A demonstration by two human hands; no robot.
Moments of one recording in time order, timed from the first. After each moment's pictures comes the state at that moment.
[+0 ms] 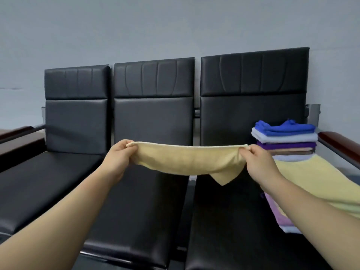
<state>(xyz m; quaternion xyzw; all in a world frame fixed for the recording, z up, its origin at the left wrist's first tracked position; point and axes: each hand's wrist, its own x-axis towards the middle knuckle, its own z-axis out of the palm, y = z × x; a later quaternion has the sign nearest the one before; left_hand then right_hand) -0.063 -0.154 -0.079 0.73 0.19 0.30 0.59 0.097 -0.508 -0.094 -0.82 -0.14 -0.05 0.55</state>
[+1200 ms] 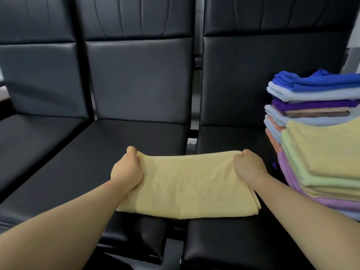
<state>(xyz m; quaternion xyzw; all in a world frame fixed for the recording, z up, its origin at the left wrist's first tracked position) -0.012 -0.153 -0.249 0.91 0.35 0.11 0.18 0.143 -0.456 -0.226 -0.94 -0.02 0.11 0.33</state>
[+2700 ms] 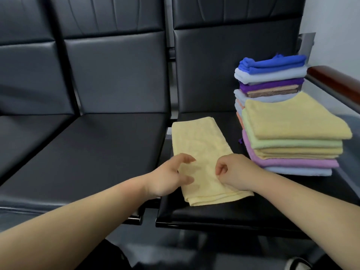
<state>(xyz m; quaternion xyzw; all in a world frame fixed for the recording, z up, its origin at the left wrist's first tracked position) -0.038 -0.339 -0.219 0.85 0.06 -0.10 0.51 0.063 -0.557 -0.213 -0.92 -0.29 0.17 0.21</state>
